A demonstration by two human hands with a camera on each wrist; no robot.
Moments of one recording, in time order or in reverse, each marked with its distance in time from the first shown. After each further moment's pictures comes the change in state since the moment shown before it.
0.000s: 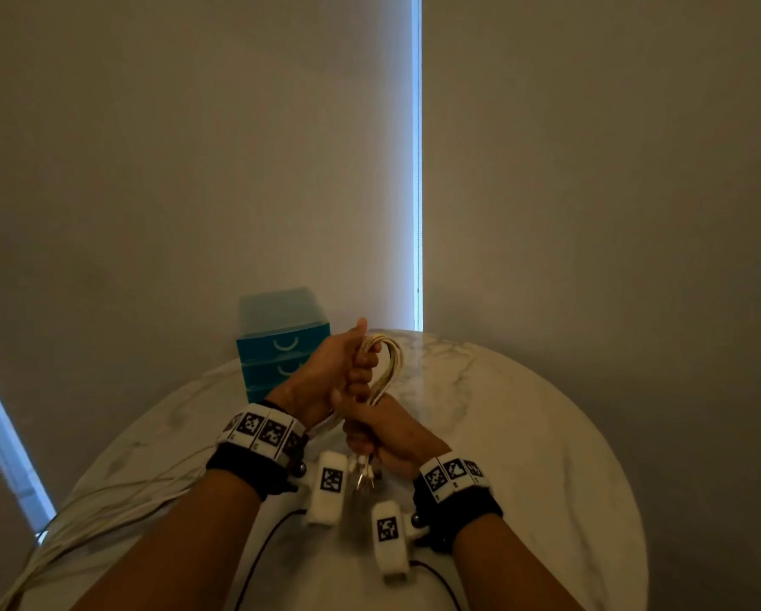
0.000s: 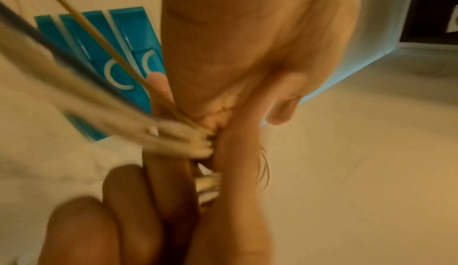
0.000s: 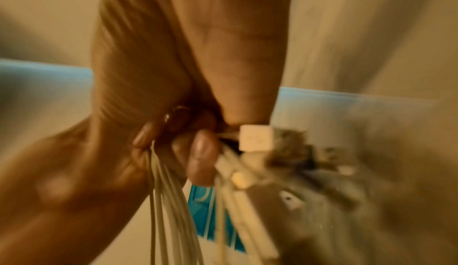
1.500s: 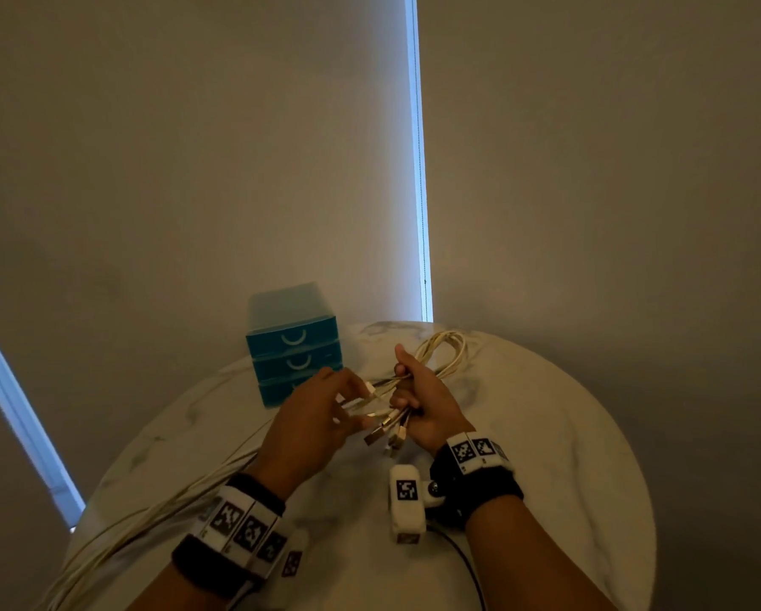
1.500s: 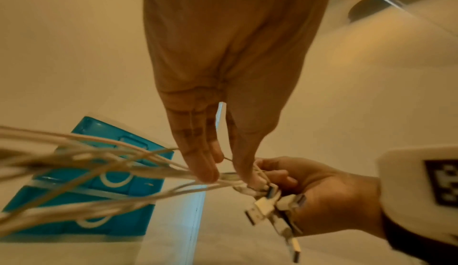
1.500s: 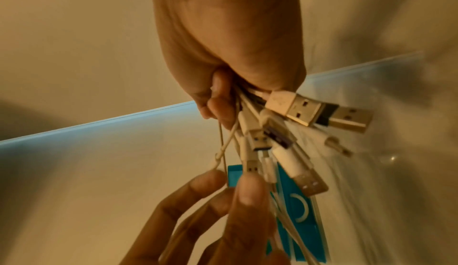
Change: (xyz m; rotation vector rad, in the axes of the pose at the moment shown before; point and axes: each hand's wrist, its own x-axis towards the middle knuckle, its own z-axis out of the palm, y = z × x) left_hand -0.071 -0.053 -0.026 1.308 0.287 0.423; right_hand 0.002 -0.014 -0.028 0.356 0.493 0.086
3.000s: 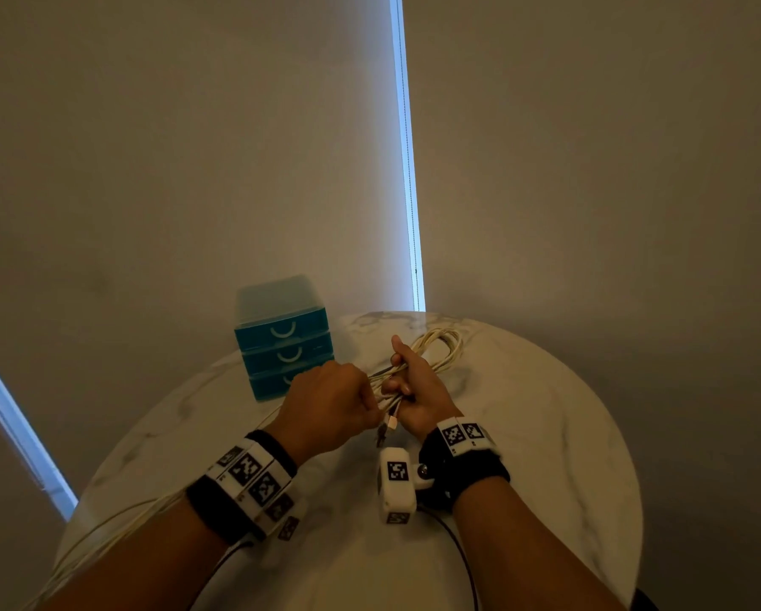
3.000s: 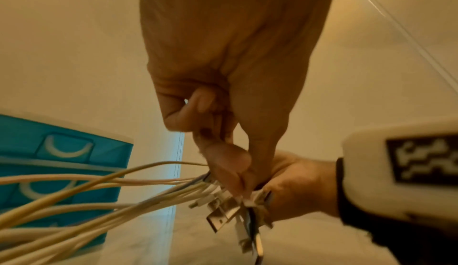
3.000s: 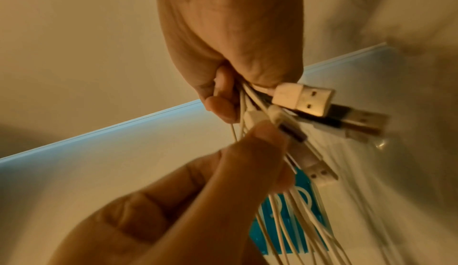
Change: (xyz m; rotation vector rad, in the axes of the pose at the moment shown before) left_hand 0.024 0.034 0.000 0.428 -0.165 0.071; right_hand -0.001 0.000 -0.005 0.110 0.037 0.035
